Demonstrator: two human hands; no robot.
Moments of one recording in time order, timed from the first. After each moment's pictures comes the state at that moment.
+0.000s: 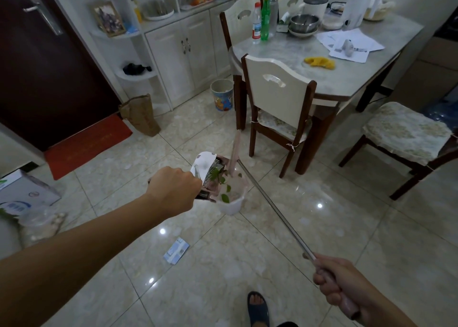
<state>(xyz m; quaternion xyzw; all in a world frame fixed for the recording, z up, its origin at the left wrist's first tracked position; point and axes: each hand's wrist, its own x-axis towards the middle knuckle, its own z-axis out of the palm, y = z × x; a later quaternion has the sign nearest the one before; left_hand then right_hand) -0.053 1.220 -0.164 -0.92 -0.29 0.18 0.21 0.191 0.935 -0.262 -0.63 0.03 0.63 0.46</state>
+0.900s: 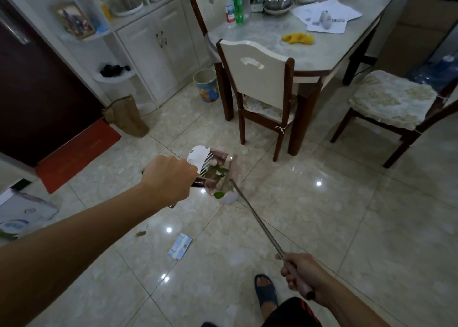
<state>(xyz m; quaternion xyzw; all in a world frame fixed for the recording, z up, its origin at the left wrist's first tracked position) -0.015 1.211 -0.161 -0.92 -0.25 0.18 0.26 0.155 0.931 -0.358 -0.61 0.08 0.67 0.42</state>
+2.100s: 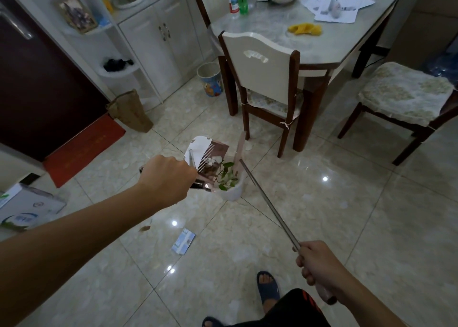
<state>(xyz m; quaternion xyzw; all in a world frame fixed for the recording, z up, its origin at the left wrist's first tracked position) -0.004 1.209 -0.155 -0.91 -0.25 0.22 0.24 0.179 0.939 -0.316 -0.74 -0.07 0.56 0.36</state>
